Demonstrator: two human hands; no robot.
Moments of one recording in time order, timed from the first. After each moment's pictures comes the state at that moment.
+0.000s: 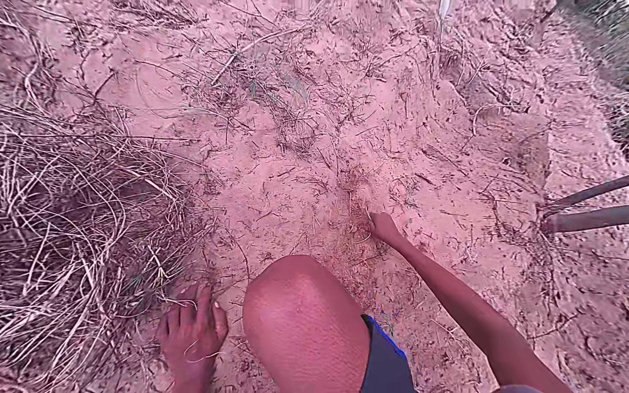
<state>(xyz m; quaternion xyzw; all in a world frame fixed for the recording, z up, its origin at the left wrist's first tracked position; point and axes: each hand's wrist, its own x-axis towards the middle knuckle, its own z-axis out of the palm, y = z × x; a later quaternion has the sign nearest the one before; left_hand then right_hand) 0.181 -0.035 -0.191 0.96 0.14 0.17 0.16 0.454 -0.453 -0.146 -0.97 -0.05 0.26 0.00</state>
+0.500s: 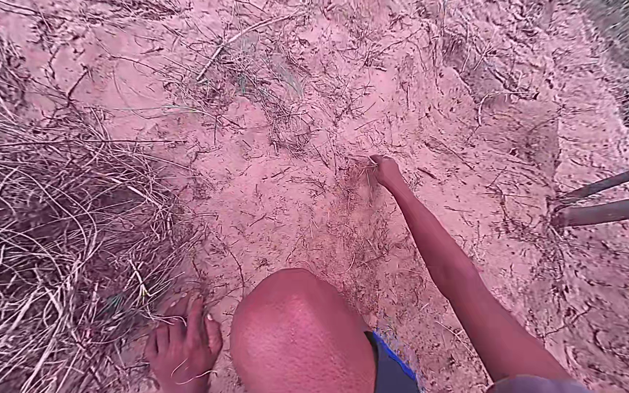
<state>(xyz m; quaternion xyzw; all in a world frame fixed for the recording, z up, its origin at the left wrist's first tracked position) 0.181 -0.036 -0.188 0.96 0.15 0.16 0.16 0.597 -0.446 -0.128 -0.99 0.00 0.11 0.04</state>
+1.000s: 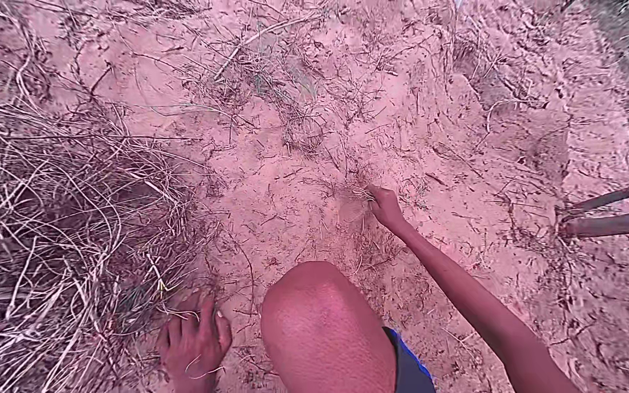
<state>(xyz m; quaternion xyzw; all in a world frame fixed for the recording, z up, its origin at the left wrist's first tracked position) 0.181 -0.032 -0.205 0.97 0.14 0.17 0.13 0.495 -0.408 -0.125 -0.97 -0.19 0.04 0.15</state>
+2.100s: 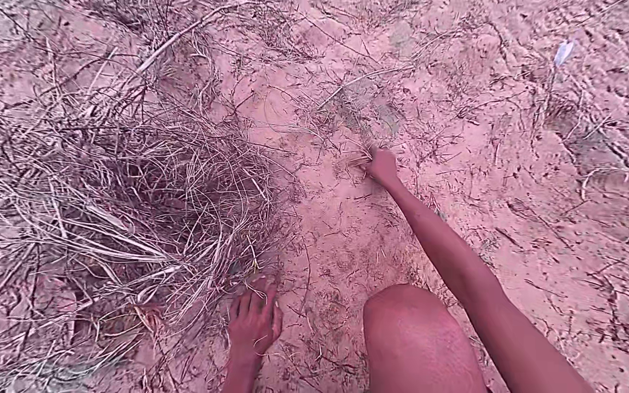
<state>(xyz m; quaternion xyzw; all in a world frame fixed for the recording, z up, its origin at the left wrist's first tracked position) 0.184 -0.034 -0.218 0.96 0.14 0.24 0.10 0.632 -0.173 -0.123 -0.98 -0.15 0.09 0.08</state>
